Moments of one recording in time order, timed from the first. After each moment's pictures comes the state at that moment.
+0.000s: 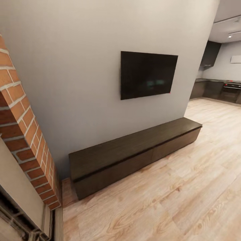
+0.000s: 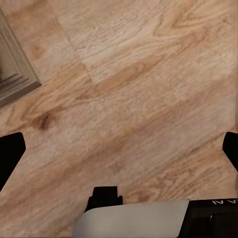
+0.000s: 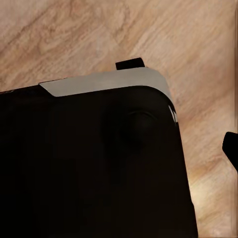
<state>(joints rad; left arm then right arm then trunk) -0.16 0.00 -0.09 -0.11 0.07 -0.39 0.00 -0.11 0.03 0.26 0.03 -0.46 -0.20 -0.04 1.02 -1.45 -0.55</state>
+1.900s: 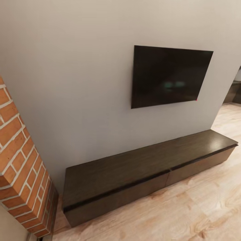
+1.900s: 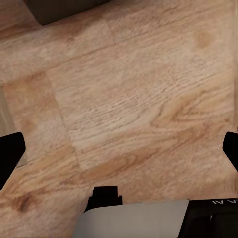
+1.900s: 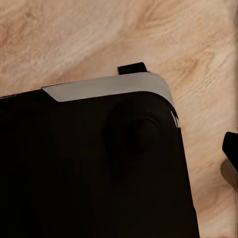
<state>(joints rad) -0.16 0.00 -0.09 -0.11 0.06 -0.39 0.00 -0.11 0.03 0.26 0.02 -0.47 -0.20 -0.04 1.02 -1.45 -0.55</state>
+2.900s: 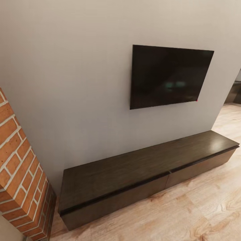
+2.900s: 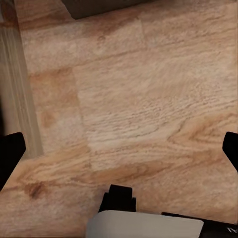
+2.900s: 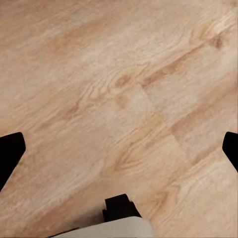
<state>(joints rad) -0.26 0.00 -0.07 -0.13 0.17 -0.18 0.12 -0.12 0.04 0.26 -0.39 -0.33 -0.17 -0.36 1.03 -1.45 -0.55</state>
